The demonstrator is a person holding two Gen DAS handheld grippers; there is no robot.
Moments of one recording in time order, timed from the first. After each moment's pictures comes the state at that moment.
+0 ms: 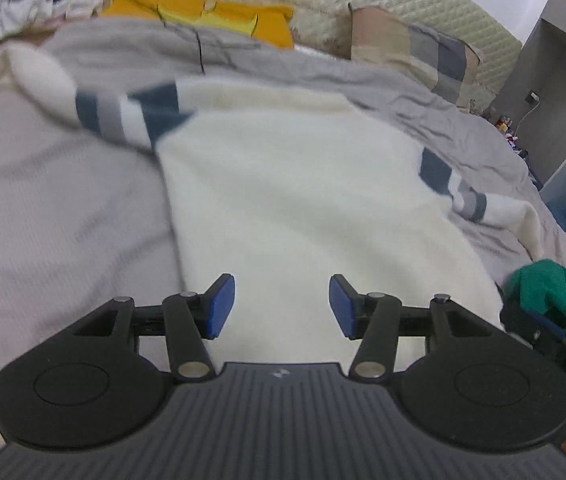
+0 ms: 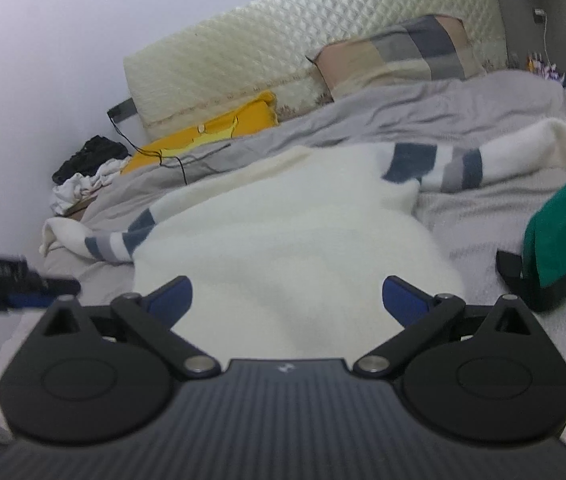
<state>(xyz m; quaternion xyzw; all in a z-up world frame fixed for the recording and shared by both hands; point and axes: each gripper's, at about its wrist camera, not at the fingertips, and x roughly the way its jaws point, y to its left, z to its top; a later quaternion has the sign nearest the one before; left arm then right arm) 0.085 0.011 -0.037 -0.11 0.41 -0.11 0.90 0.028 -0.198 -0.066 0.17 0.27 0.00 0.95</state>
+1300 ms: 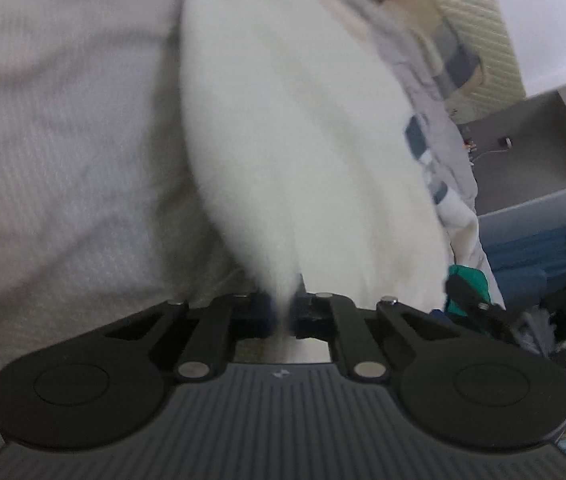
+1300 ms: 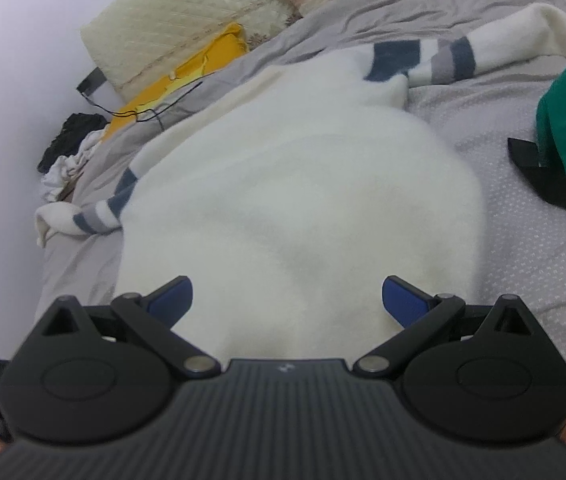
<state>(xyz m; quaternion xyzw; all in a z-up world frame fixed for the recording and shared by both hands) 0.082 0.056 -0.140 -0.33 0.50 -0.17 0.78 0.044 -0.208 -0.101 0.25 0.35 0.01 0.90</state>
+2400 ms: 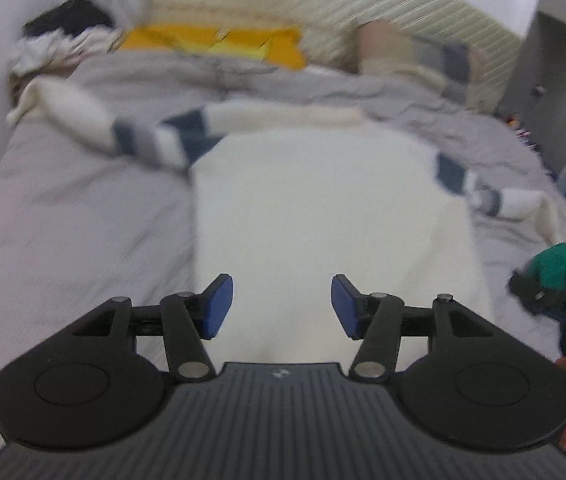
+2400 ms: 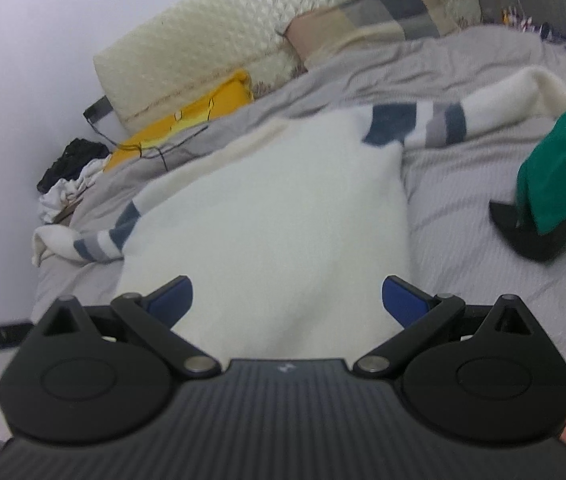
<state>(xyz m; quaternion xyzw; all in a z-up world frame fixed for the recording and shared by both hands) 0.055 0.032 -0.011 -0.06 0.37 -0.09 0.92 0.026 -0.211 -0.069 0.20 0.28 -0.03 0.94</state>
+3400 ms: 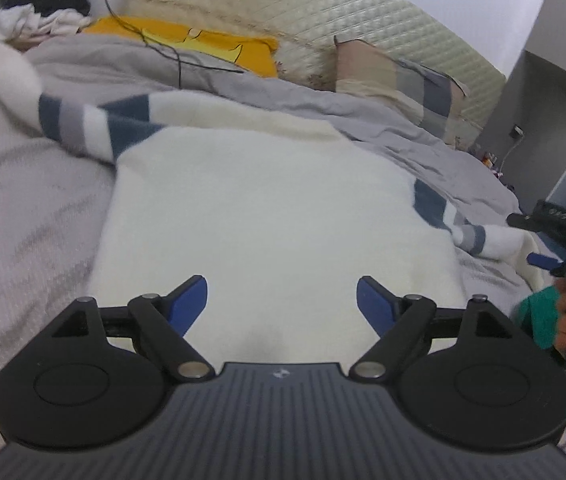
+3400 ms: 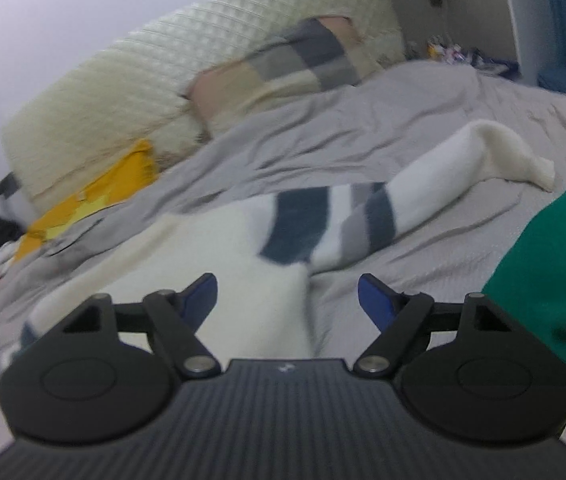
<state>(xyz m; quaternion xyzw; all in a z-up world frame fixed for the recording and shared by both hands) 0.124 -0.006 -0.098 -0.14 0.33 -0.12 0.92 0.166 -0.330 -0.078 0.23 0.25 -0.17 0.92</state>
